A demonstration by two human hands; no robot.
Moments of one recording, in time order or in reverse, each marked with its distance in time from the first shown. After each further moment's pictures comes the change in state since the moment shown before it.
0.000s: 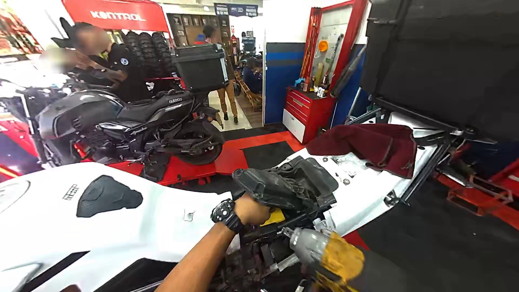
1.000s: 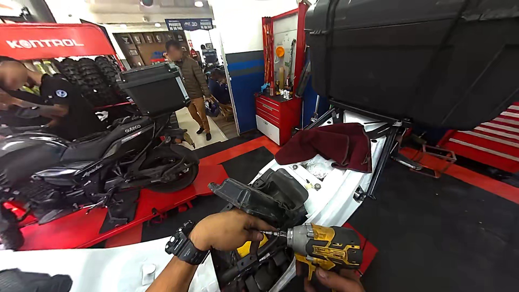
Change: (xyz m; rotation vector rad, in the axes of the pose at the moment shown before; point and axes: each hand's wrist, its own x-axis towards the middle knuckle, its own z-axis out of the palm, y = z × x) left_hand 0.016 0.017 -0.061 -0.001 -0.351 0.403; right_hand 0.034 0.045 -0.038 0.587 0.107 0.127
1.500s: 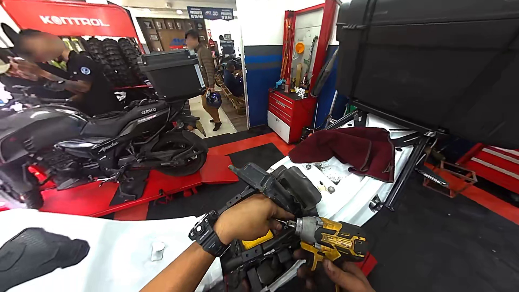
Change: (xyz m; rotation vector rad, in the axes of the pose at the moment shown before) left_hand 0.019 0.007 0.012 0.030 0.204 0.056; right_hand 0.012 -0.012 -0.002 0.021 -0.010 0.113
